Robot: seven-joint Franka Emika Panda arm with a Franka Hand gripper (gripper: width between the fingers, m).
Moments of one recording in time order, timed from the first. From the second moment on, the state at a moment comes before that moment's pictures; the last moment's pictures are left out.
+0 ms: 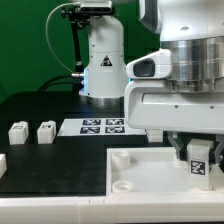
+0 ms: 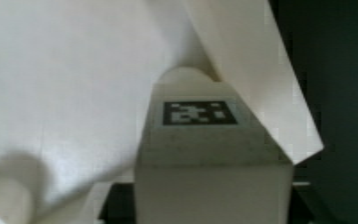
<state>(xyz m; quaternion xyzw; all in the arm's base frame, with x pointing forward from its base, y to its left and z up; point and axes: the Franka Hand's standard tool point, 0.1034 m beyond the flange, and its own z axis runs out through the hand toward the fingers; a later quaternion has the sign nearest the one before) 0.646 0.109 0.070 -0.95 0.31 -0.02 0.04</state>
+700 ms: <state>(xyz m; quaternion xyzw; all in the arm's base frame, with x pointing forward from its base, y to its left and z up) 0.636 0.108 0.069 -0.64 0.76 0.03 0.10</state>
